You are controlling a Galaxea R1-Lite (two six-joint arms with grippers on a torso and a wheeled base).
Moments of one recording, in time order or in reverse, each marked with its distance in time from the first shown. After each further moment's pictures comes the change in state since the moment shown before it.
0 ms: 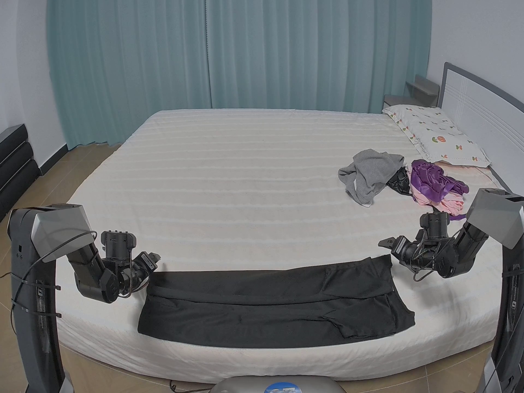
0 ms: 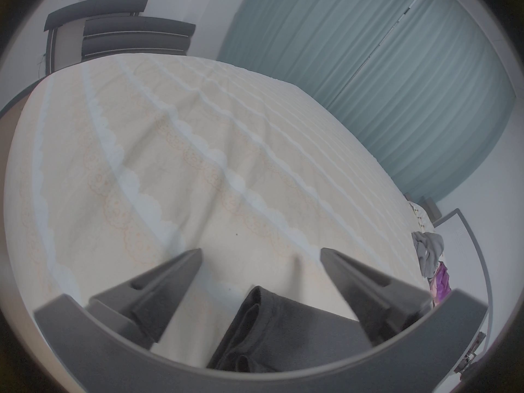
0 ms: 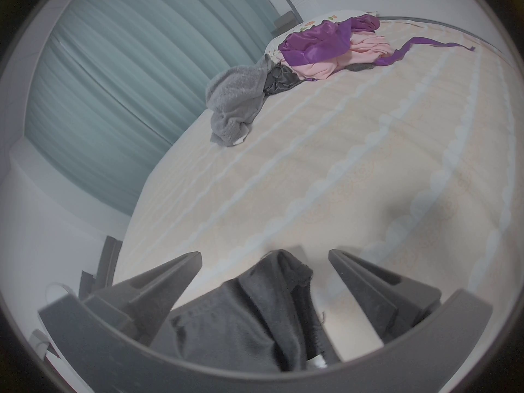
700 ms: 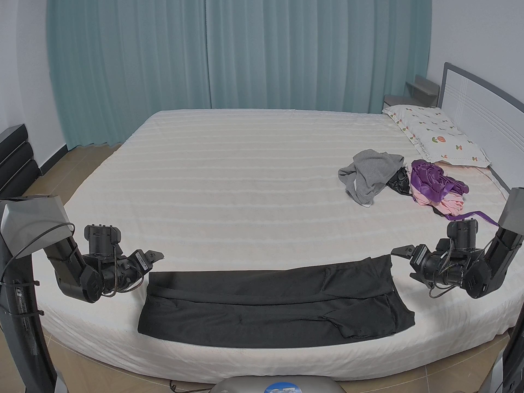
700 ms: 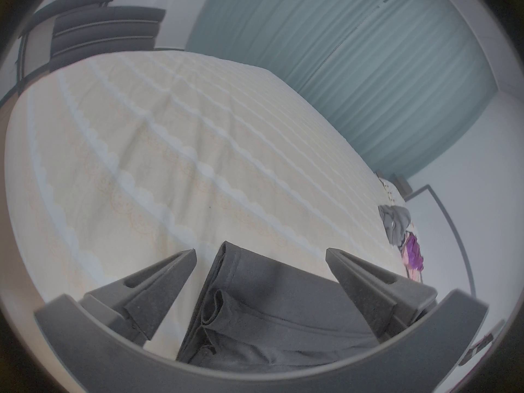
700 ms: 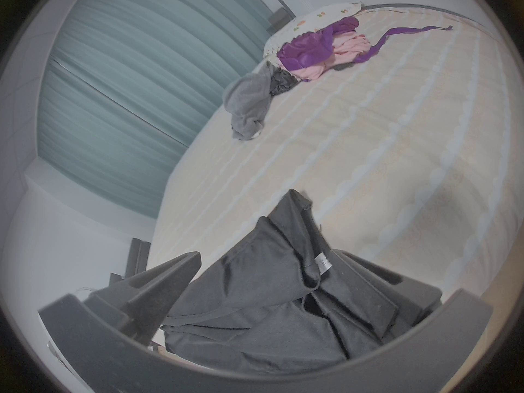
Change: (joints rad) left arm 0.017 -0.176 0.151 0.016 -0.213 0.082; right arm 0.002 -0.298 0.424 -0.142 0.097 0.098
